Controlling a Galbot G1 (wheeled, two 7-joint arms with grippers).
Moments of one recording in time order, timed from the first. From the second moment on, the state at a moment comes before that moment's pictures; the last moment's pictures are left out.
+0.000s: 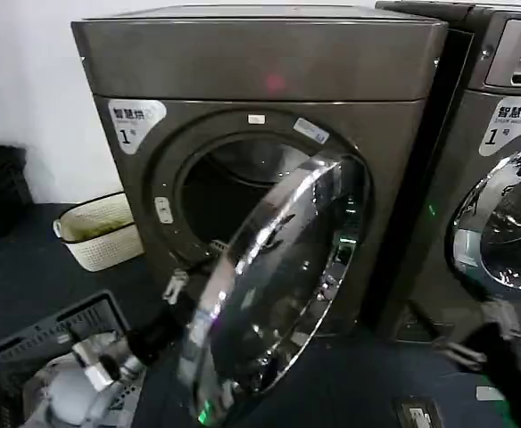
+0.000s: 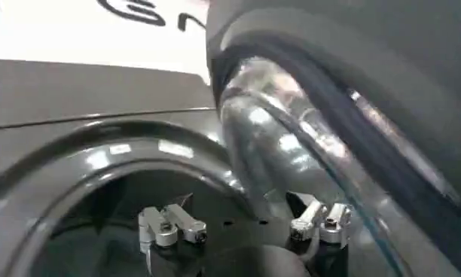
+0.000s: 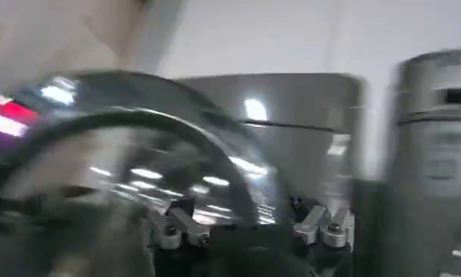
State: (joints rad) left arm 1.18 -0.92 -0.44 -1.93 -0.30 -0.50 0.47; right arm -1.72 1.03 1.04 2.27 0.70 0.30 -0.59
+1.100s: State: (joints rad) left arm 0.79 -1.17 0.13 -1.72 -0.23 -0.50 0.41; right arm -1.73 1.53 1.96 2.06 0.32 -0.02 0.20
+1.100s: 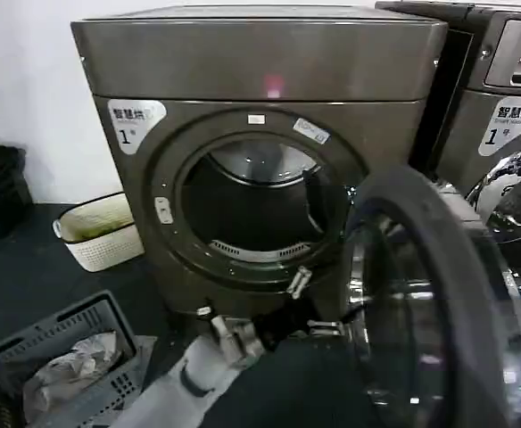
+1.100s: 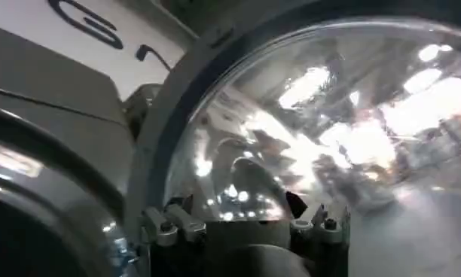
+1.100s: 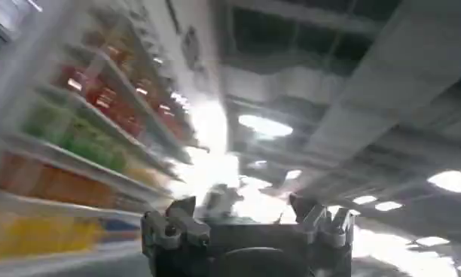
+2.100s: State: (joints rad) left arm 0.55 -1.52 0.38 -1.37 -0.20 -0.43 0.38; right arm -1.75 1.57 2.18 1.84 0.11 0.06 0.39
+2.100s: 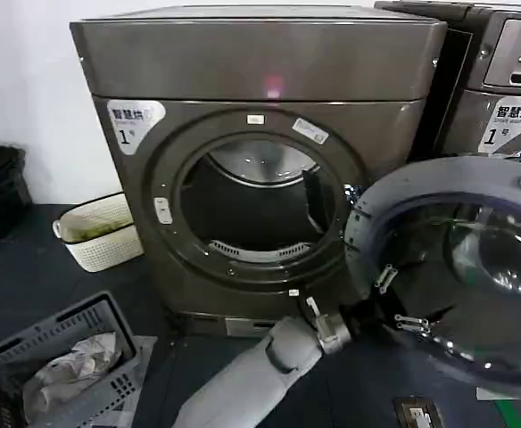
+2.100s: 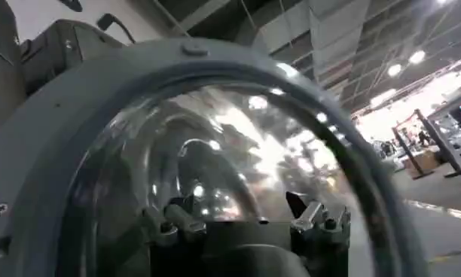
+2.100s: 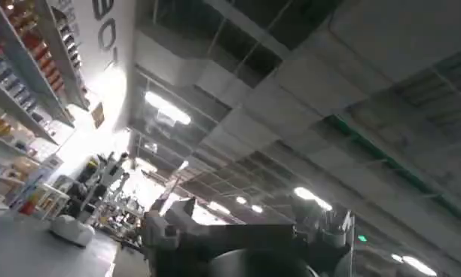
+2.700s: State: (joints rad) left arm 0.53 -1.52 0.39 -1.36 -0.22 -0.41 0.38; right arm -1.75 1.56 2.20 1.79 0.09 0.07 0.42
